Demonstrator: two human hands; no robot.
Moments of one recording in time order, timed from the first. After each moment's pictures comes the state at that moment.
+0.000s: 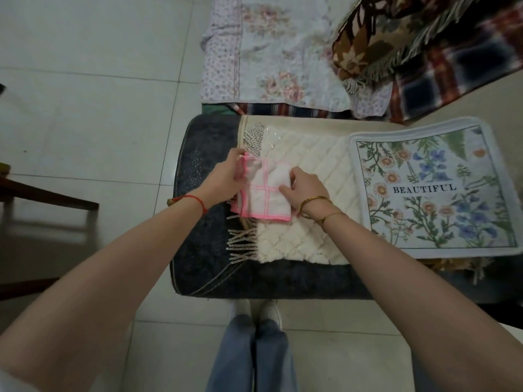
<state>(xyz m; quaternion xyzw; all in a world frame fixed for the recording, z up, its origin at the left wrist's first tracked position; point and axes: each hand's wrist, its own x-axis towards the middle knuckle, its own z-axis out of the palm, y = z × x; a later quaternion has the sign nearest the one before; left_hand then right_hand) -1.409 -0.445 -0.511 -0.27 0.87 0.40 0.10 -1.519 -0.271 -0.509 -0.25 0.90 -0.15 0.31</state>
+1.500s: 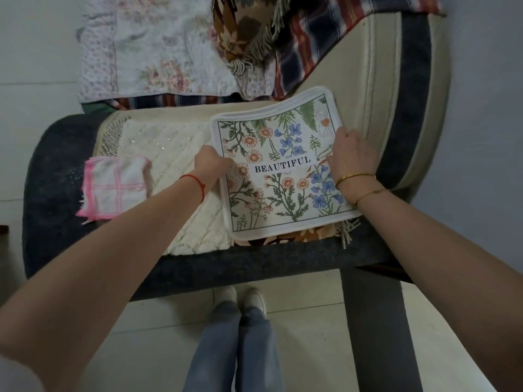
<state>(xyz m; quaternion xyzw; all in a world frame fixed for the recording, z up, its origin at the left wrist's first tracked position) -1.606 -0.205 -0.501 -0.50 0.71 0.47 0.13 -1.725 0.029 -0.469 -0.21 0.97 0.06 0.04</state>
